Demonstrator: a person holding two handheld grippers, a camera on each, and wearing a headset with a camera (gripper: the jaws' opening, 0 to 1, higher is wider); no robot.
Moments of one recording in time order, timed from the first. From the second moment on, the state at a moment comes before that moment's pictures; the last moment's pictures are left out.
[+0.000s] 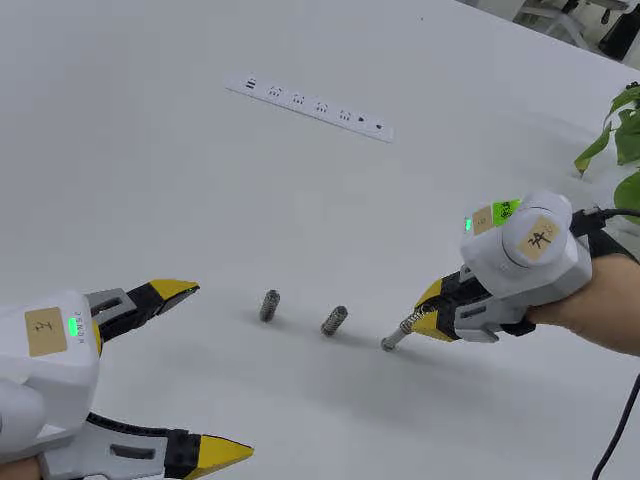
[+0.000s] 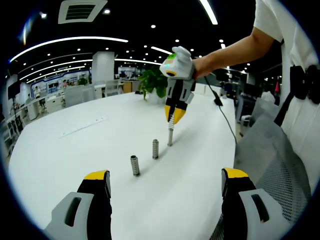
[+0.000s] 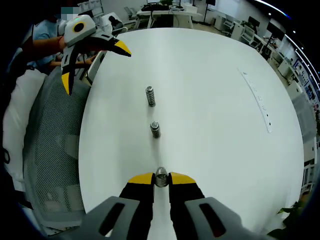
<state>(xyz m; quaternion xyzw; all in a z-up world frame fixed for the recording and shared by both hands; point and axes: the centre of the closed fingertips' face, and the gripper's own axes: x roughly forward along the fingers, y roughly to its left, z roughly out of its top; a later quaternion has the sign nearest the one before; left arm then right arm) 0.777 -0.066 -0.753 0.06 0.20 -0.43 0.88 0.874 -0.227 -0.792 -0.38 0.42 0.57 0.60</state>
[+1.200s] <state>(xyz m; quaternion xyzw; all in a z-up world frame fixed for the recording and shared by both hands) 0.778 -0.068 -0.760 0.05 0.21 -0.43 0.88 0.870 -0.227 -0.835 -0.40 0.42 0.57 0.59</state>
